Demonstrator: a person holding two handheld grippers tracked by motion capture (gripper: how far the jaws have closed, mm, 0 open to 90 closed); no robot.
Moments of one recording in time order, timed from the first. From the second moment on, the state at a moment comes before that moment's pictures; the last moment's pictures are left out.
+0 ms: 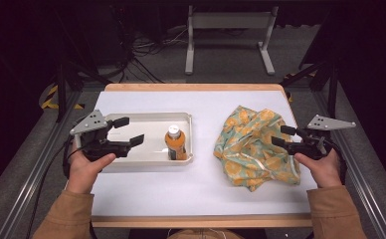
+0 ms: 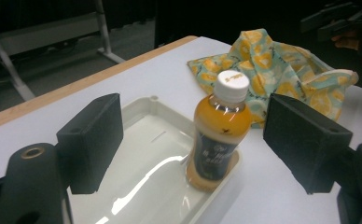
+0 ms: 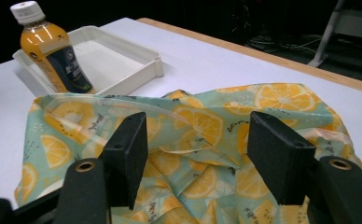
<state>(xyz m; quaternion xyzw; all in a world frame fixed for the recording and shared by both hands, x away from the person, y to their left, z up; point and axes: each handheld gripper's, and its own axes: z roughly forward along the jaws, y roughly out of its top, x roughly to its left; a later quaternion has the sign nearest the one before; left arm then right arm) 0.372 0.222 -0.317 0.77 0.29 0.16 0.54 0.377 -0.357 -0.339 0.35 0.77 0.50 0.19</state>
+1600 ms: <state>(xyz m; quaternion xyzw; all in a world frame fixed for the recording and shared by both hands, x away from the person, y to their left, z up) 0.334 0.259 -0.445 0.78 0.38 0.17 0.47 0.354 -0.353 -0.374 0.31 0.77 0.52 0.18</state>
